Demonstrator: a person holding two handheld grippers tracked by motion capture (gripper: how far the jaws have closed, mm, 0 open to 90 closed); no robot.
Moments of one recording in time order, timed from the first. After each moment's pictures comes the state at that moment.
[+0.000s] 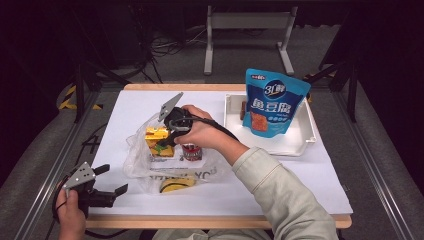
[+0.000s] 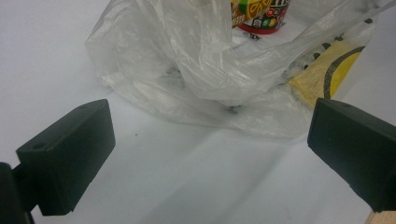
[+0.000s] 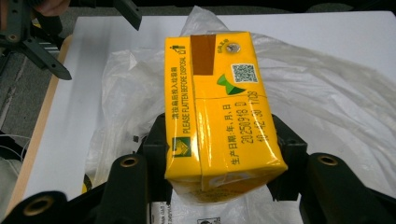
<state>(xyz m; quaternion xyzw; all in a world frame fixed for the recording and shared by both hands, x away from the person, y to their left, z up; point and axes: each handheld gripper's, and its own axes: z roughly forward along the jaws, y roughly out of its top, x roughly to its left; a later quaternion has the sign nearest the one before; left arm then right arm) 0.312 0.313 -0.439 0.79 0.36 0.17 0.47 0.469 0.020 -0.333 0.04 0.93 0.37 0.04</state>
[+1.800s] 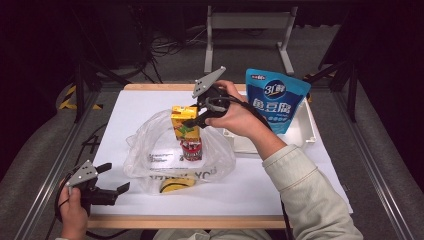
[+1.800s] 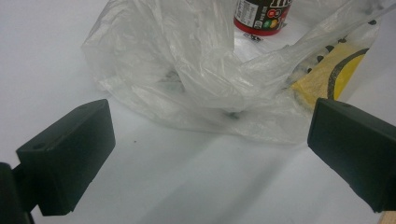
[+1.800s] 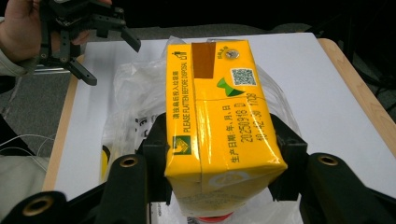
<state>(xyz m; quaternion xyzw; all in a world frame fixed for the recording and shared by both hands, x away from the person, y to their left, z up) 0.318 0.310 -0.440 0.79 0.36 0.17 0.47 0.467 -0.068 -0.261 0.06 0.91 0.41 0.07</state>
